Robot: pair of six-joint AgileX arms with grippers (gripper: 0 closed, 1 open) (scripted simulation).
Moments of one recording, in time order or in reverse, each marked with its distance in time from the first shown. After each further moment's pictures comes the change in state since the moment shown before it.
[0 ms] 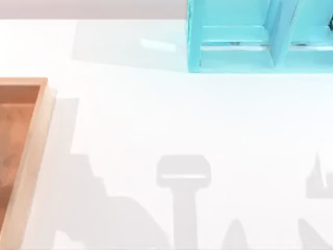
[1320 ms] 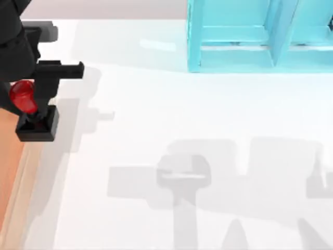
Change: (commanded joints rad) left arm -0.531 0.061 0.516 -0.453 0.001 -0.533; right arm 0.000 0.000 0.000 0.000 0.000 0.000
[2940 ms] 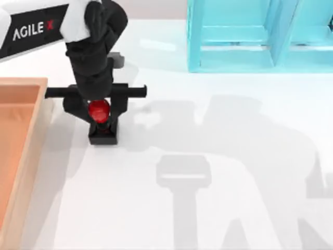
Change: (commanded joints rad) left arm -0.125 0.443 0.090 0.349 0.003 -0.109; right arm 0.000 0.000 0.000 0.000 0.000 0.000
